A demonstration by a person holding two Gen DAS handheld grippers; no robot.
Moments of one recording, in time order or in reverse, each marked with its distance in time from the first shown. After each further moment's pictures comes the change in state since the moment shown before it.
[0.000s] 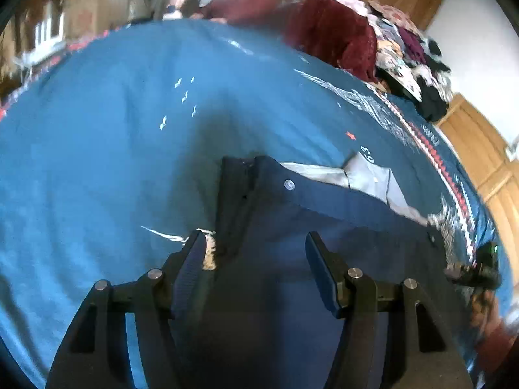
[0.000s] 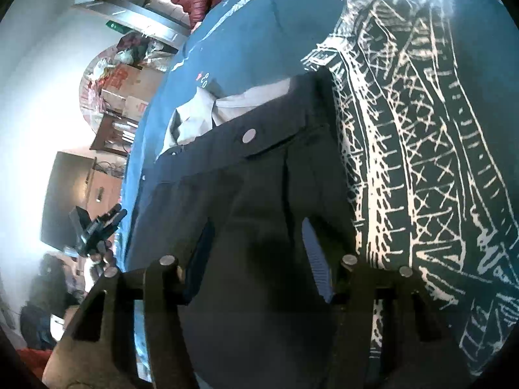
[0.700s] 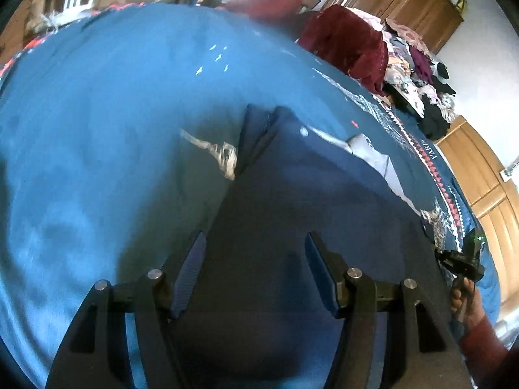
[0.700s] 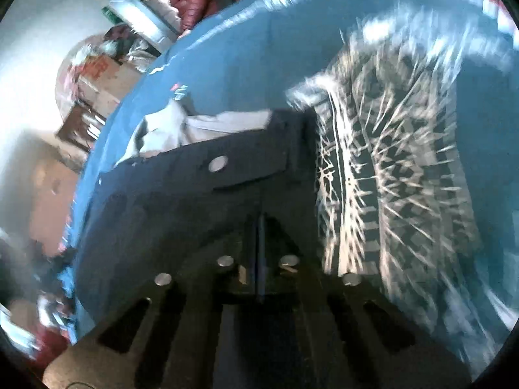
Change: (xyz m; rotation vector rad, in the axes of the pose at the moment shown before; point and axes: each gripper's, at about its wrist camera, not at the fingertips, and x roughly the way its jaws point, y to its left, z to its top) left arm -0.046 0.009 -0.100 -0.035 -0.023 -0.023; right arm 0.008 0.025 0.002 -0.184 -0.134 -0.214
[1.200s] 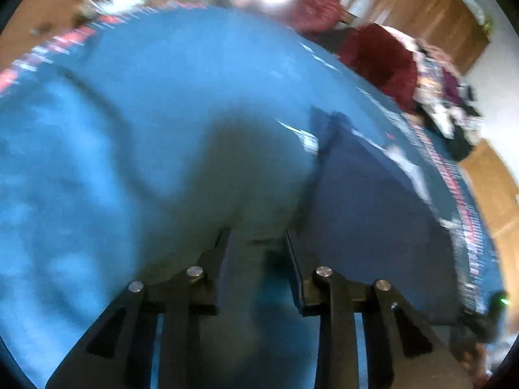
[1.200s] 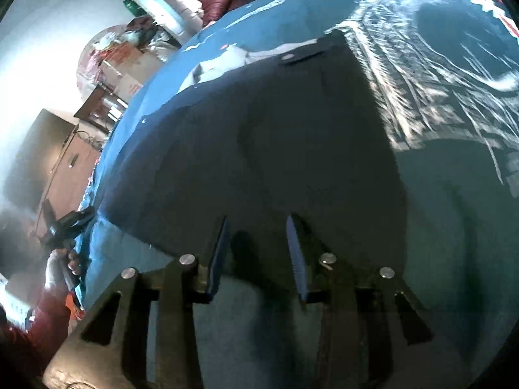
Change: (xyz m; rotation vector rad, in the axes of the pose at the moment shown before) left arm -0.077 0.066 -0.039 -0.161 -0.112 0.245; right arm -0.045 0.061 -0.143 0.024 0.009 0.055
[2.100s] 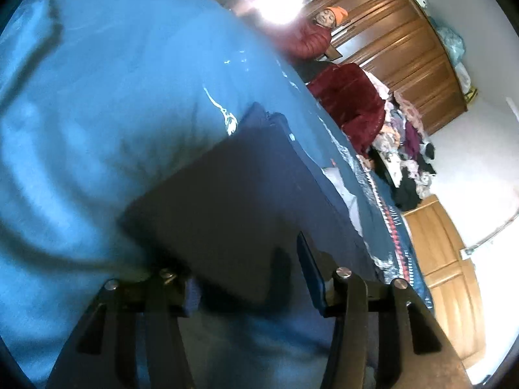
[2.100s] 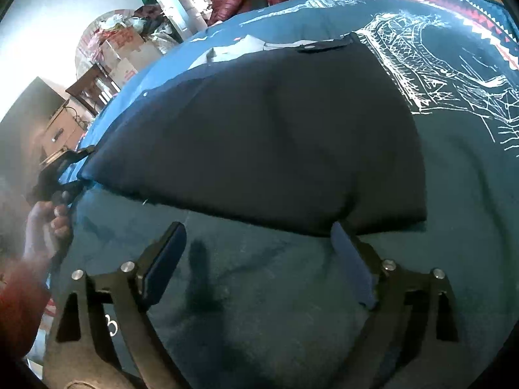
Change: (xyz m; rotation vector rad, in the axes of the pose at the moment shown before) left arm 0.061 -0.068 -0.036 -0.203 -0.005 -0.357; right arm 0.011 0.026 -0.042 -0.125 -0.063 -0.113
